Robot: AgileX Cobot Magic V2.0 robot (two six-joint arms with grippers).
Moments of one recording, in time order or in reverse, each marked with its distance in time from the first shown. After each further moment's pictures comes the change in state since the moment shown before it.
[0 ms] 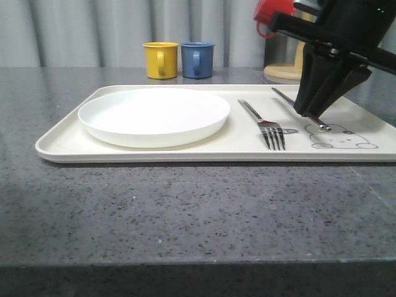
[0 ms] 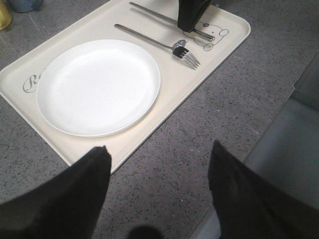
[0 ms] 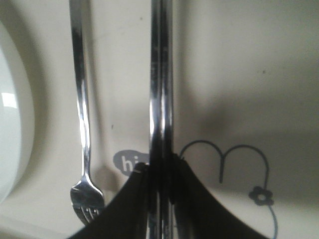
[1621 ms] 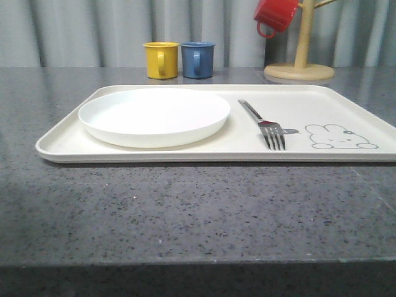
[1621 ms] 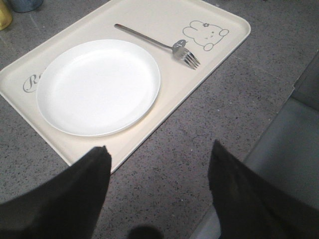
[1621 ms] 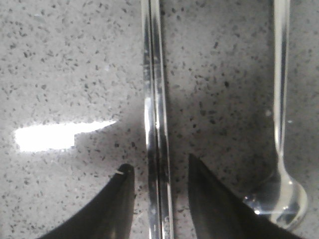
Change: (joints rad) left arm 0.000 0.000 0.000 0.000 0.000 0.000; right arm -0.370 -0.073 0.109 -0.296 -0.018 -0.184
